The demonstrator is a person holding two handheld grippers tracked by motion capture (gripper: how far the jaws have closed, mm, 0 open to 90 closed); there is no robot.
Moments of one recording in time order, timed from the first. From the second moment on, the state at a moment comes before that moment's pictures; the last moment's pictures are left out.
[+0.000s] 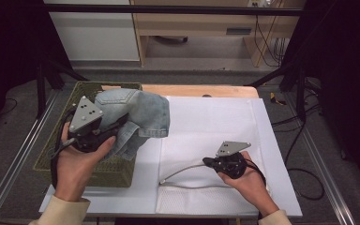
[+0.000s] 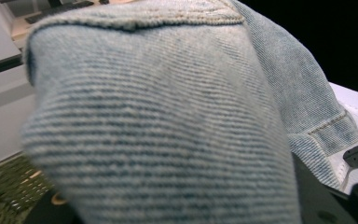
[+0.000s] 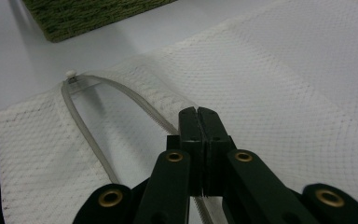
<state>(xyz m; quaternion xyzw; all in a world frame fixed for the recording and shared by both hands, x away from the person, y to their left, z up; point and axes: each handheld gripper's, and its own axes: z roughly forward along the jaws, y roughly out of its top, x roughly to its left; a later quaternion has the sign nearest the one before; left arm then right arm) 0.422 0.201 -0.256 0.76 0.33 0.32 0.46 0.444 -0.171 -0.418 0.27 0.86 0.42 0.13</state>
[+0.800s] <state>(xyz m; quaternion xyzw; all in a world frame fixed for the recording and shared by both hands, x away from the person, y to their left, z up) 0.435 0.147 -0.286 0.77 0.27 0.30 0.49 0.448 -0.182 -0.425 0.28 0.85 0.44 0.11</state>
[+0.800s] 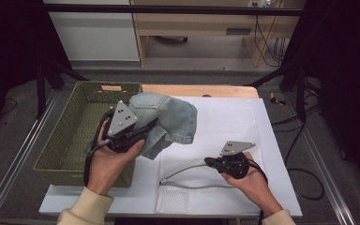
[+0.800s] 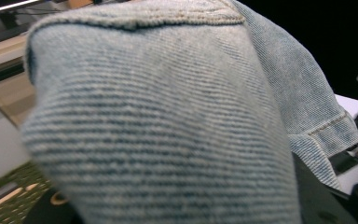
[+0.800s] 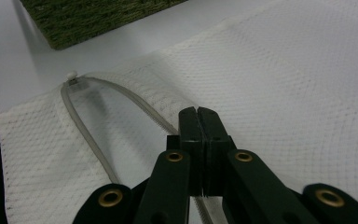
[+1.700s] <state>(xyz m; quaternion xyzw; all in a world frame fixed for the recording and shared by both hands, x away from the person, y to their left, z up) 0.390 0.131 -0.306 0.79 0.23 0.26 0.51 0.464 -0.189 -0.413 0.30 0.84 0.44 0.08</state>
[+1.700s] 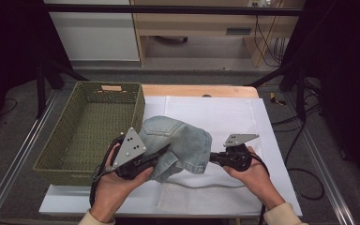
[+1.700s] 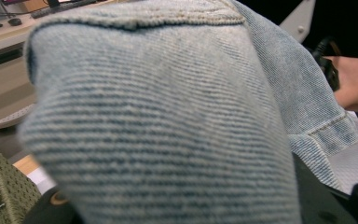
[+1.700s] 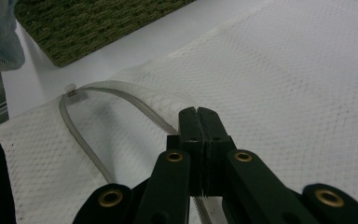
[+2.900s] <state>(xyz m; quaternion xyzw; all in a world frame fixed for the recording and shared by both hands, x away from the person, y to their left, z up) 0.367 0.074 -0.352 0.81 0.18 0.16 0.54 0.484 -0.195 -0.413 0.32 0.83 0.46 0.07</state>
